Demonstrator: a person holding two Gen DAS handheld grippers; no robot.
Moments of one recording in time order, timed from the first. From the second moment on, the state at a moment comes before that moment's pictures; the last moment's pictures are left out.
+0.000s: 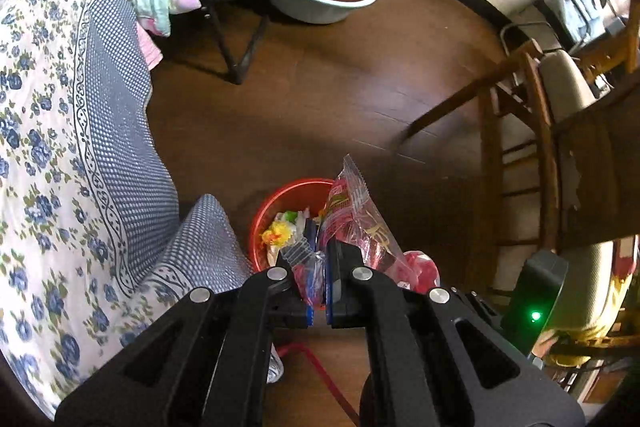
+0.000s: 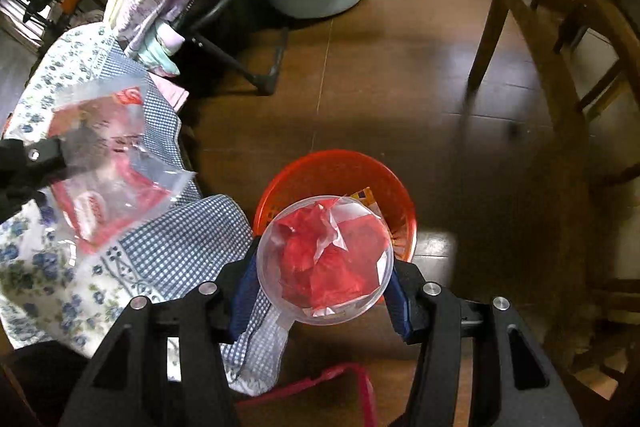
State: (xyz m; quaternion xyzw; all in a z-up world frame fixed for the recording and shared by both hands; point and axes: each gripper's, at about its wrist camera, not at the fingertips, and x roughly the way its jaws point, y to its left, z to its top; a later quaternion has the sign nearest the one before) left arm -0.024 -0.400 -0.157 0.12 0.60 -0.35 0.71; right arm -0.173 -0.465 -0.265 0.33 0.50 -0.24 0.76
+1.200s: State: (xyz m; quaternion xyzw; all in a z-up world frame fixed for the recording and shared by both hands) left arm -0.035 -0.435 -0.233 0.11 0.69 -0.39 0.60; right arm -0.232 -0.463 -0.305 0.33 0.59 -0.24 0.70
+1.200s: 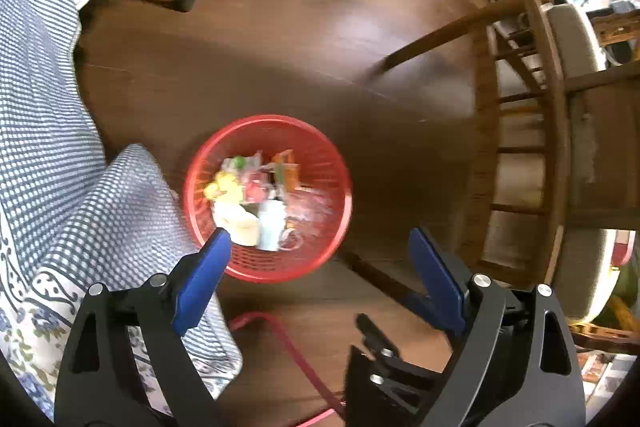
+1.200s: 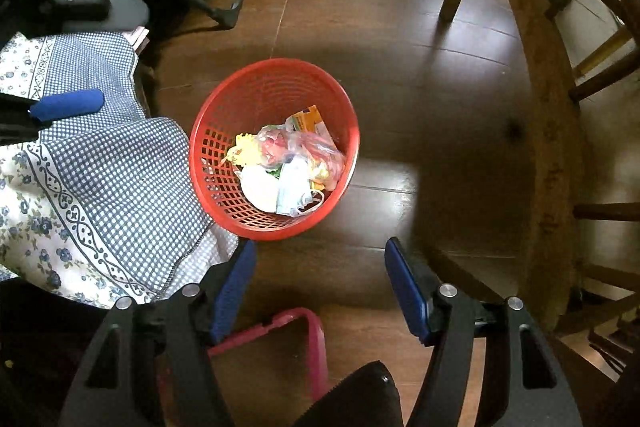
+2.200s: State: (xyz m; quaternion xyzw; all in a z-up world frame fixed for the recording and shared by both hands) left arm -0.041 -0.246 0.013 0.03 0.43 -0.36 0.83; right arm -0.209 -0.432 -0.161 0.26 0.51 -0.27 0.78
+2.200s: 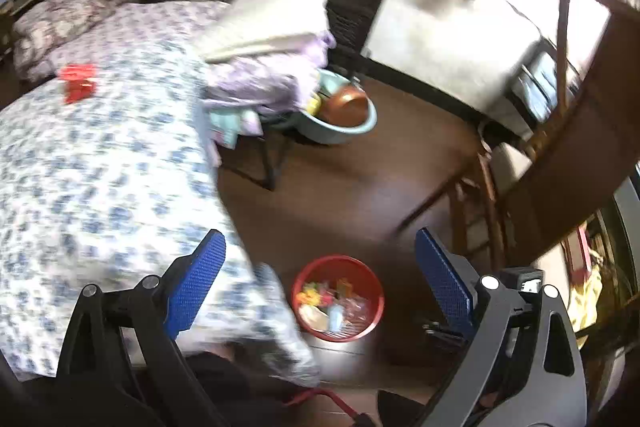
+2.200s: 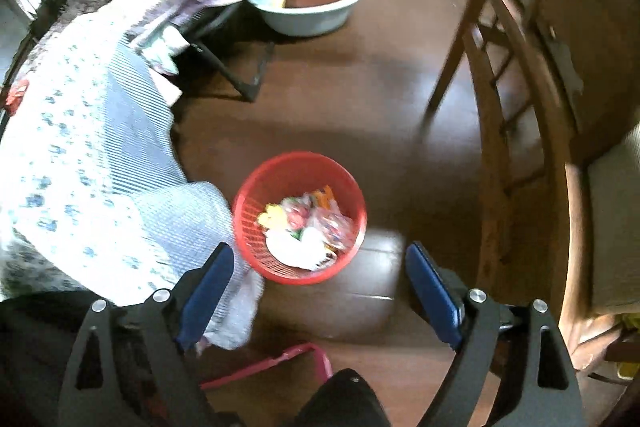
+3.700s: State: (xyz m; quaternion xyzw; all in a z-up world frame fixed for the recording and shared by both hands) left arm 0.203 0.086 0.000 -0.19 0.41 0.02 0.89; right arm 0.303 -0.147 -0.058 -0.13 0.47 0.11 0.86
